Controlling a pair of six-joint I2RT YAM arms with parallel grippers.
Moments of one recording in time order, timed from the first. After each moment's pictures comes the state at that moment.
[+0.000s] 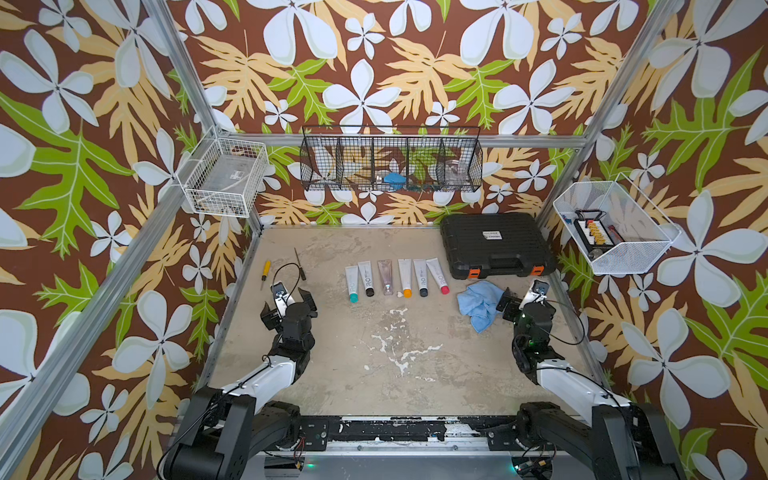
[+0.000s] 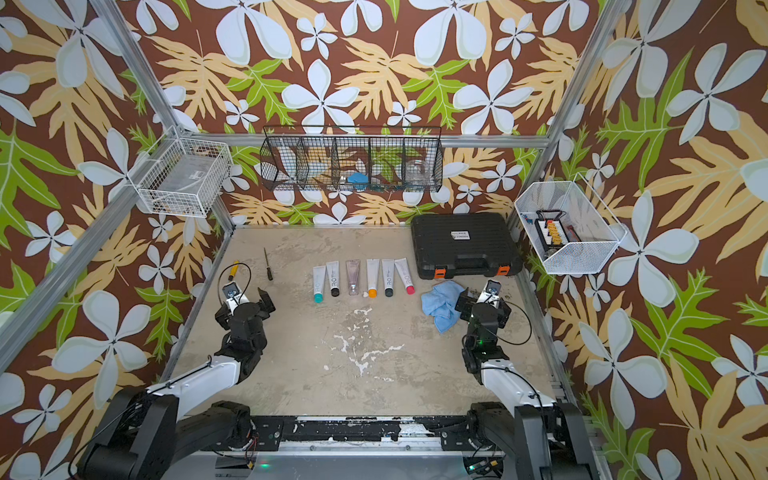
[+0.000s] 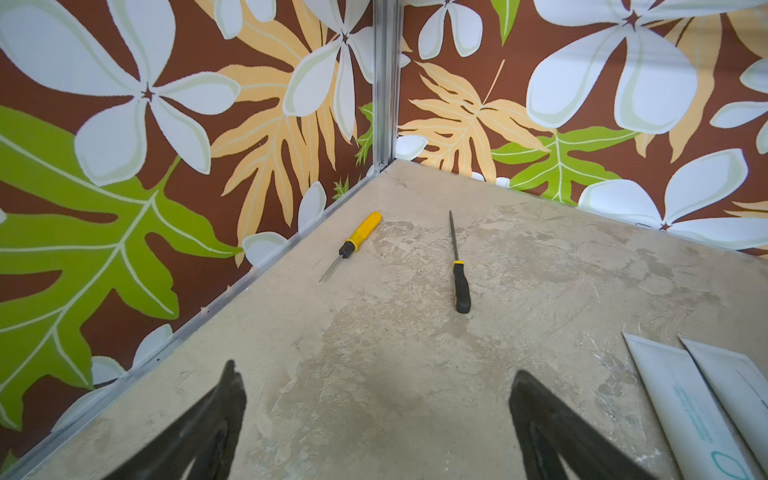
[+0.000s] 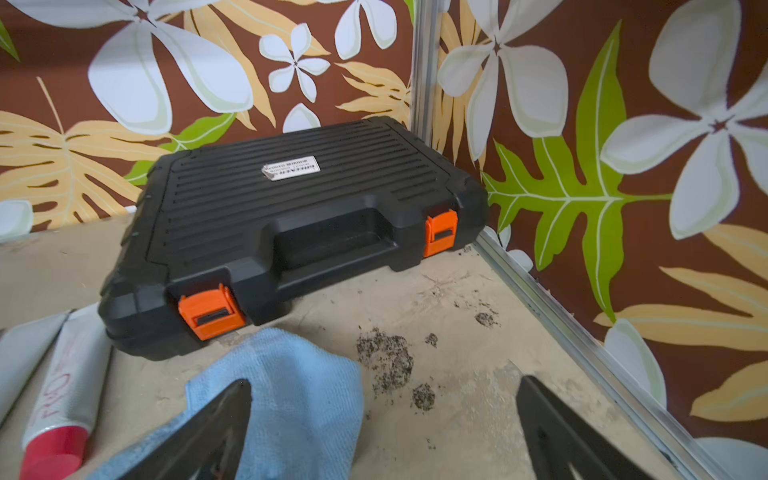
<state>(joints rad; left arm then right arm) -0.18 1.18 0.27 0.64 -0.72 -0.21 0.03 1.12 0.25 0.59 0.41 0.12</state>
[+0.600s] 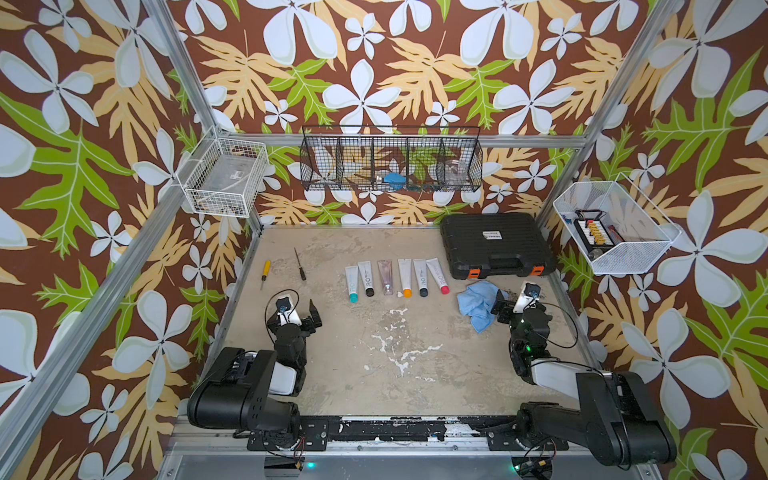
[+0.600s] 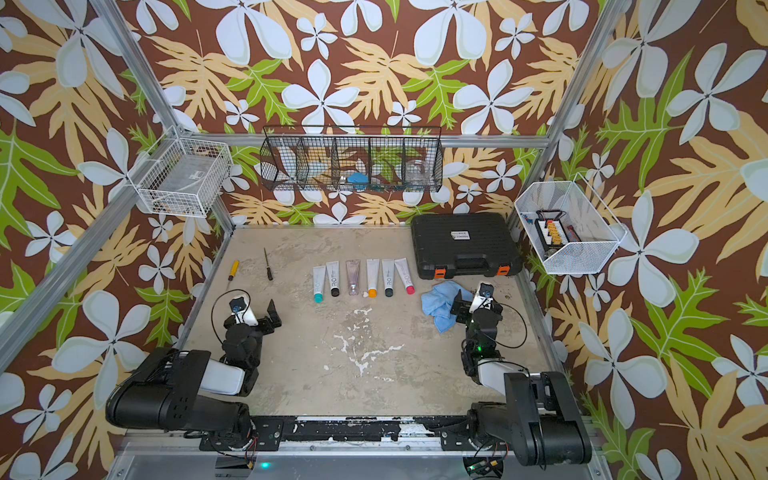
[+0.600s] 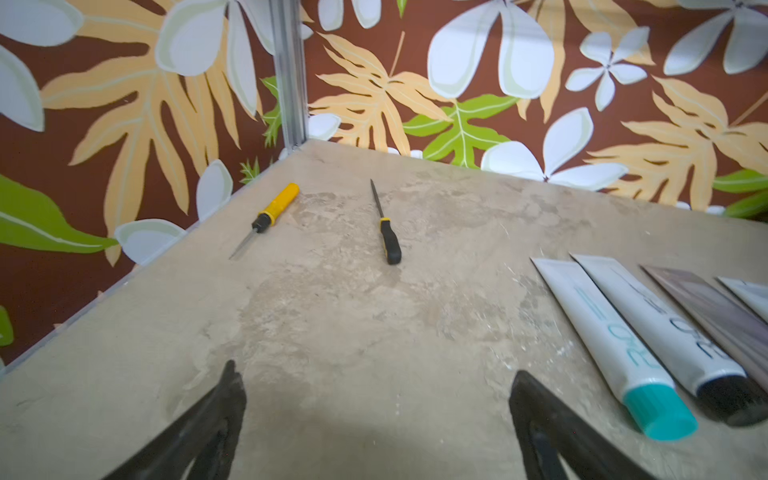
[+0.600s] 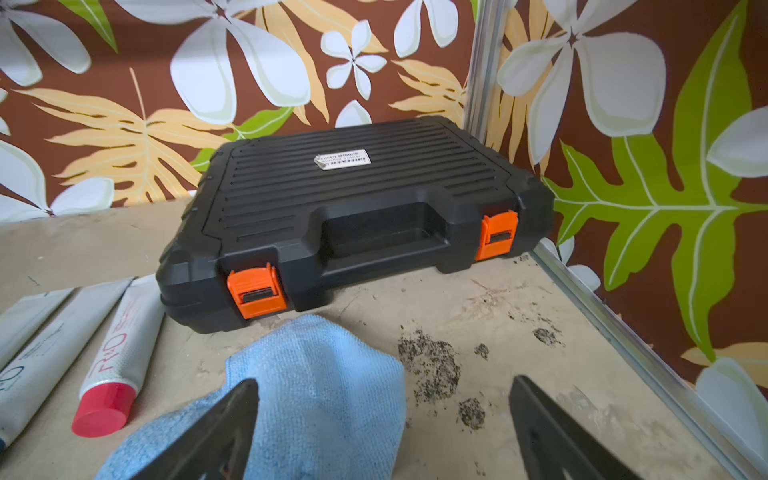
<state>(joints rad) -0.09 1.43 0.06 1.21 -0.33 -0.15 0.01 1.27 0.17 0.91 0.22 0.07</state>
